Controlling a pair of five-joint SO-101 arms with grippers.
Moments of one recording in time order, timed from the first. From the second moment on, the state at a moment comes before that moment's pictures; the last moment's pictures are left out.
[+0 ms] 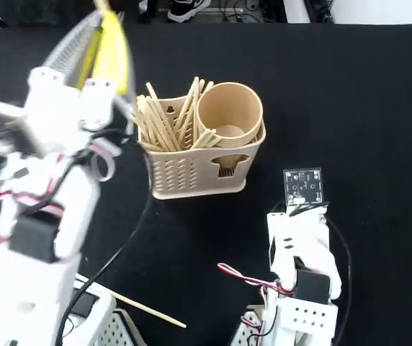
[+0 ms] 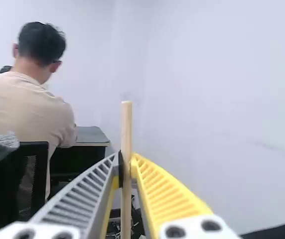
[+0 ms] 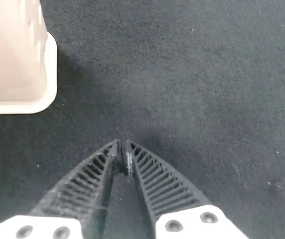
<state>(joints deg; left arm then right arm) 13.3 -54.3 28.4 15.0 2.2 10.8 -103.1 96.6 57.7 16.6</state>
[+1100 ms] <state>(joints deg) 19.7 -73.2 66.2 -0.4 -0.6 10.8 -103.1 96.6 57.7 16.6</state>
